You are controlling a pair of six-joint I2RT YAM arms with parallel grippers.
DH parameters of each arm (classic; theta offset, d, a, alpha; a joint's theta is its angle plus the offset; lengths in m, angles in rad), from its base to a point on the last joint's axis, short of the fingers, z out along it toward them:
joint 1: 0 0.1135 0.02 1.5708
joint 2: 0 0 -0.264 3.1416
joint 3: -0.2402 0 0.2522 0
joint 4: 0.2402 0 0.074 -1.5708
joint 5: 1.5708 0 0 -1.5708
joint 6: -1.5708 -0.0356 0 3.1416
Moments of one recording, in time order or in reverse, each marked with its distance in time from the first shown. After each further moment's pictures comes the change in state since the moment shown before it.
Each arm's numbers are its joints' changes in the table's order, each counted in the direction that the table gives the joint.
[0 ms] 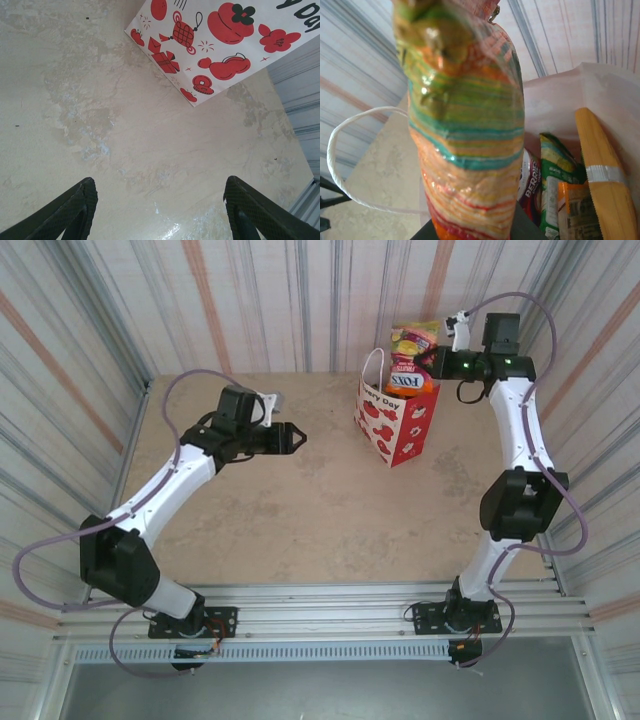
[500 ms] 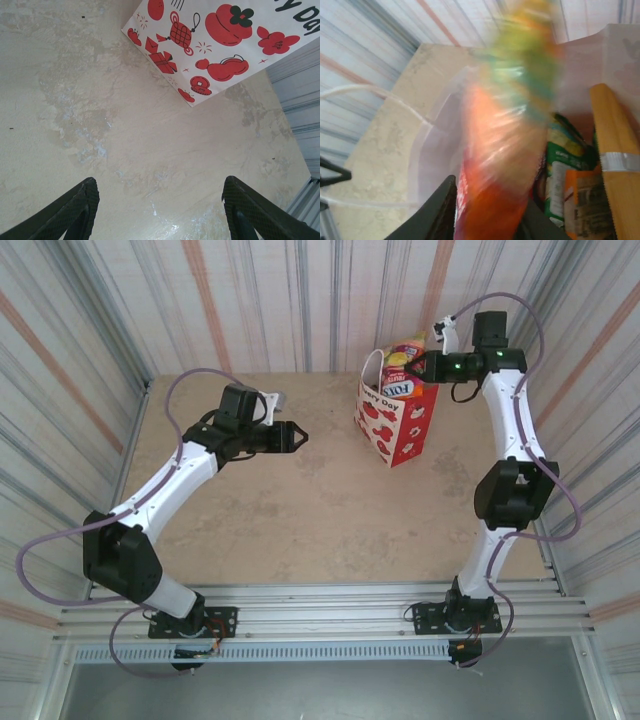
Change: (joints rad) left arm 0.000 -0.018 -0.013 0.000 0.011 0.000; right arm 0.023 -0.098 -0.122 0.162 0.023 0.084
